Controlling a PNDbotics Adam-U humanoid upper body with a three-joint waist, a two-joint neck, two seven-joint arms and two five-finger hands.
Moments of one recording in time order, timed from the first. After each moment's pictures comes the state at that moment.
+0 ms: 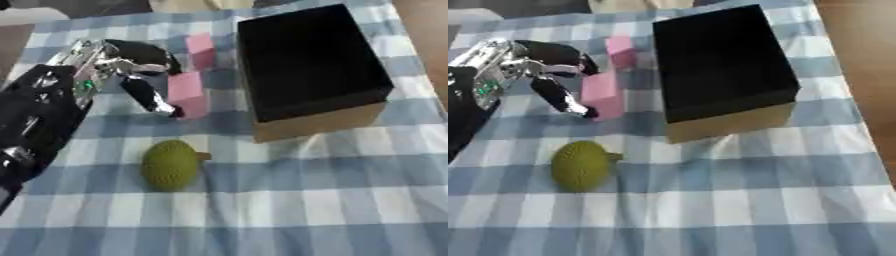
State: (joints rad) left arm -1.31 0.26 -0.44 -0.64 -0.90 -0.60 -0.51; right arm -0.16 -0.59 -0.27 -1.99 0.08 -0.64 -0.32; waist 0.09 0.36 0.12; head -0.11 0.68
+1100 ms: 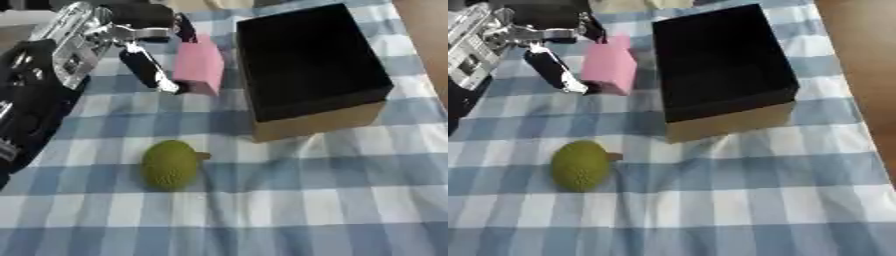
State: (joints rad) left arm -1.31 0.32 -0.43 -0.95 -0.65 -0.56 -0.54; right arm -0.15 -0.59 -0.27 -1.99 0.08 -0.64 -0.33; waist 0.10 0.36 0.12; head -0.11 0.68
